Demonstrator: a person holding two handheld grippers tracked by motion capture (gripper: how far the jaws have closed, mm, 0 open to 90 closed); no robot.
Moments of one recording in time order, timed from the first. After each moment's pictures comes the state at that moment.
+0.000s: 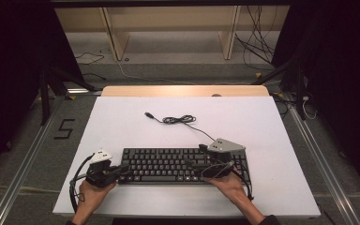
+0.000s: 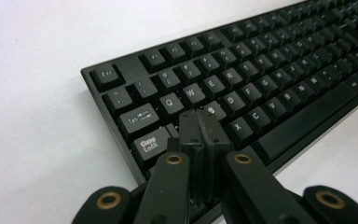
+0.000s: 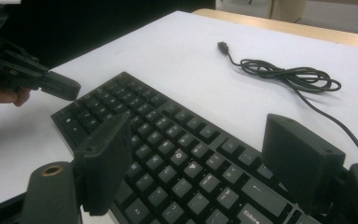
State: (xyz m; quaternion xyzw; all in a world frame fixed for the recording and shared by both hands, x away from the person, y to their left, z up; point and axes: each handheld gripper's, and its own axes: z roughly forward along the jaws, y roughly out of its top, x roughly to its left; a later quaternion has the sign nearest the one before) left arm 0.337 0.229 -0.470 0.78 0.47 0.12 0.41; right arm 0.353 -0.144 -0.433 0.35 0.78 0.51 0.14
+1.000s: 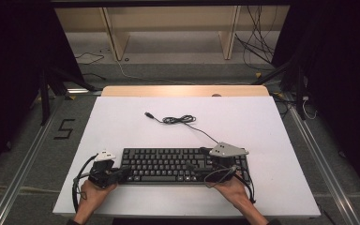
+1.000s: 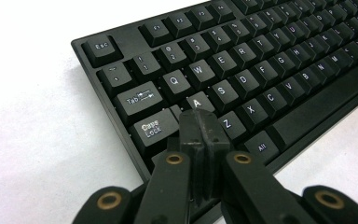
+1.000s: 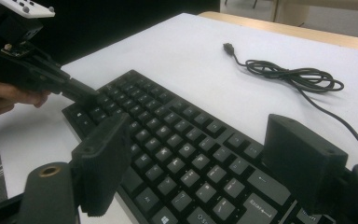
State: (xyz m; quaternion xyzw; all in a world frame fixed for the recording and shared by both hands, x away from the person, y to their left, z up) left arm 0.344 0.227 -0.479 0.79 0.47 0.10 0.38; right arm 0.341 -0.148 -0.433 0.34 0.78 0.51 0.14
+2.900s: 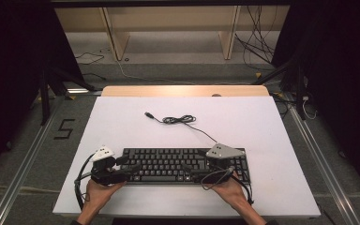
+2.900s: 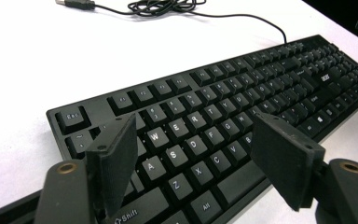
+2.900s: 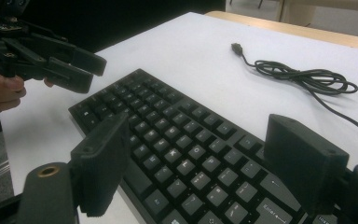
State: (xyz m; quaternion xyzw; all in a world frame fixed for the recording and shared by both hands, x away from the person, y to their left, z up) left arm 0.338 0.213 -0.459 0.74 0.46 0.11 0.47; right arm 0.339 -0.141 -0.434 0.33 0.78 0.51 0.14
